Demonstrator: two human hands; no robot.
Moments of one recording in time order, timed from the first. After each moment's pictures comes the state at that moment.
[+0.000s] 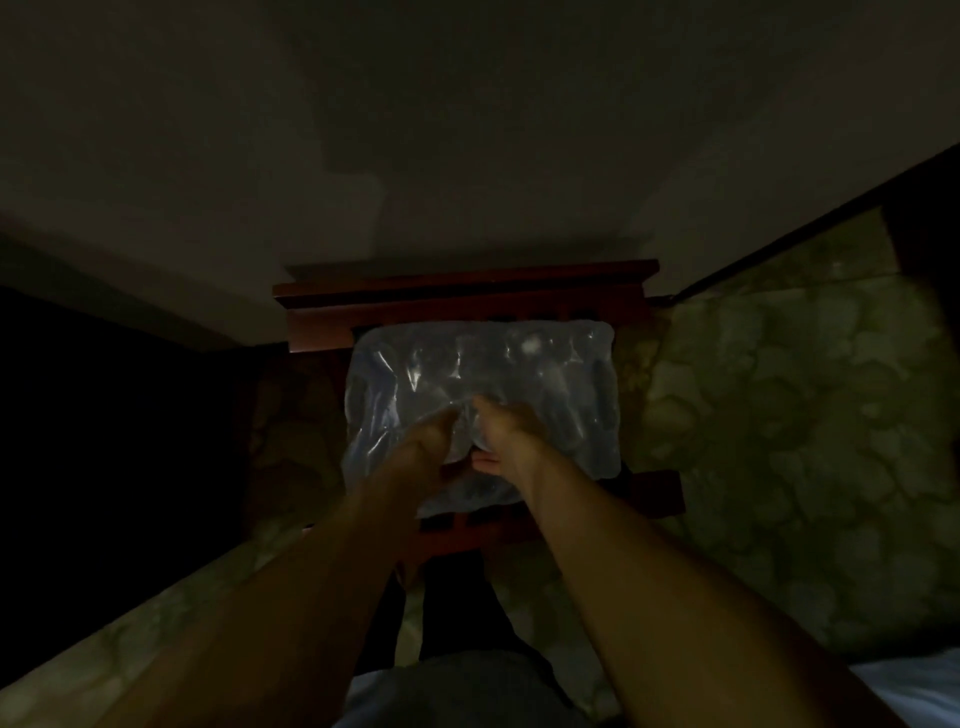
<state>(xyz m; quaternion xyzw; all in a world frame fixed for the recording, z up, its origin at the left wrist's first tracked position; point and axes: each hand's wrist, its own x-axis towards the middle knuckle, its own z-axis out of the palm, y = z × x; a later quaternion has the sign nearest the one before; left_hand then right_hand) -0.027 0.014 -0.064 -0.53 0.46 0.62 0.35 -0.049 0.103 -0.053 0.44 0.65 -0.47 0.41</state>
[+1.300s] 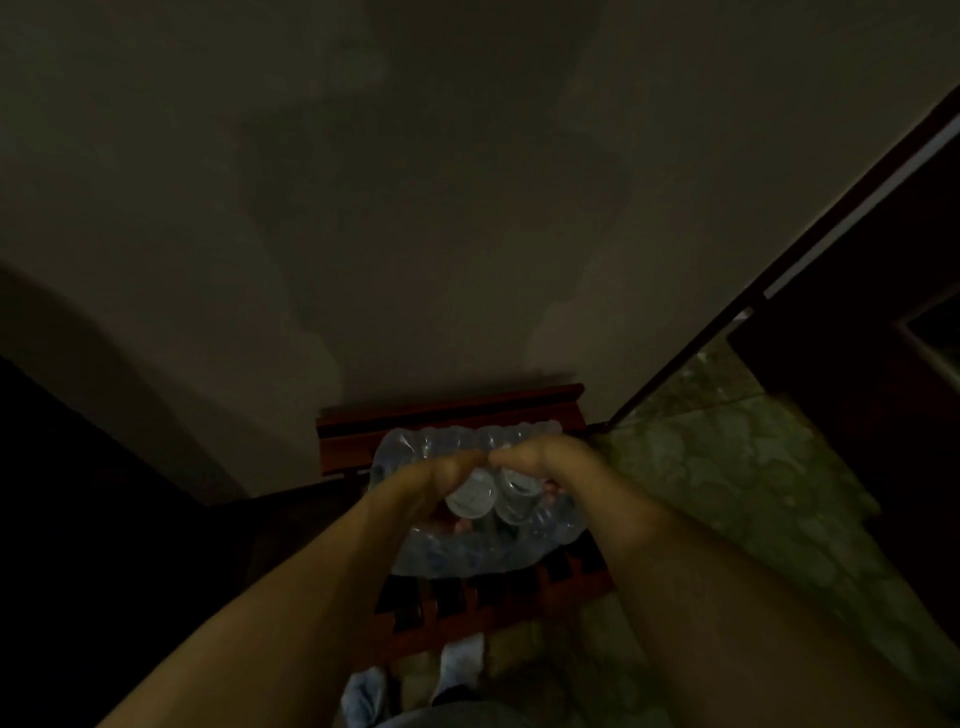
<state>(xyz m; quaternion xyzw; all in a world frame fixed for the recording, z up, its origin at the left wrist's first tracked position) 0.006 -0.045 0.104 -0.21 0.63 0.59 0.46 -0.023 0.093 0.138 0.21 0.86 -0.20 0.42</state>
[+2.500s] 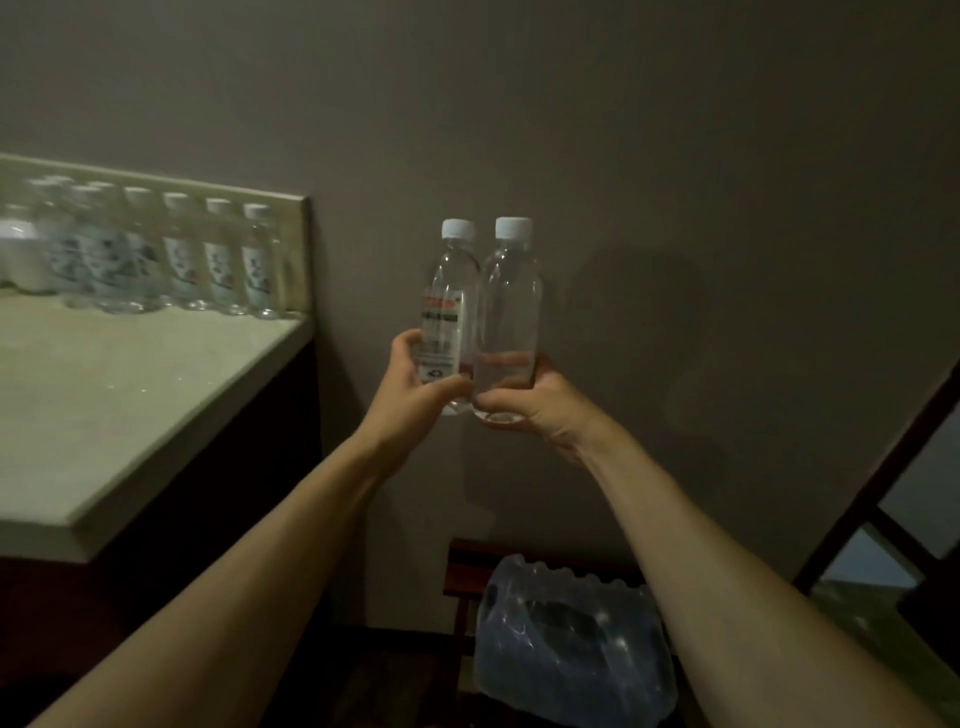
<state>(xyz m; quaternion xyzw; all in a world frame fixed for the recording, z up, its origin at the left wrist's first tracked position) 0.199 -0.198 0.375 0.01 0.67 0.71 -0.22 0.137 -0.038 0.398 -0.24 0.72 -0.64 0.15</state>
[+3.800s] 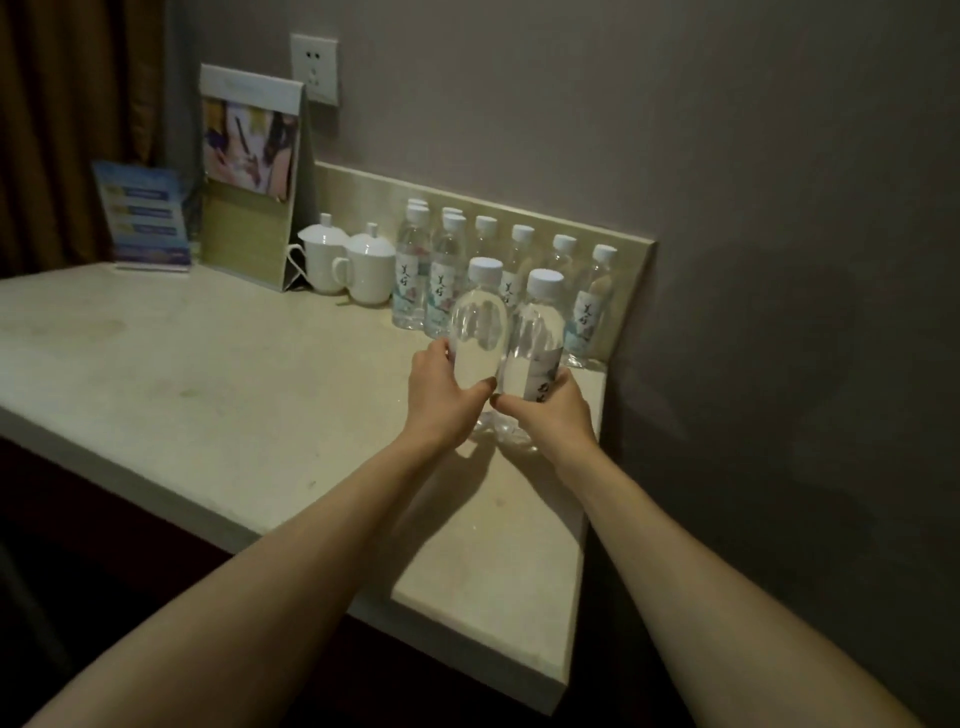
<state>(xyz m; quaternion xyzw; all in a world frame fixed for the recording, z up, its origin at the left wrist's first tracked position) 0.256 -0.590 0.352 -0.26 0.77 0.43 -0.39 0.186 -0.481 0.358 -0.21 0.82 -0.53 0.07</state>
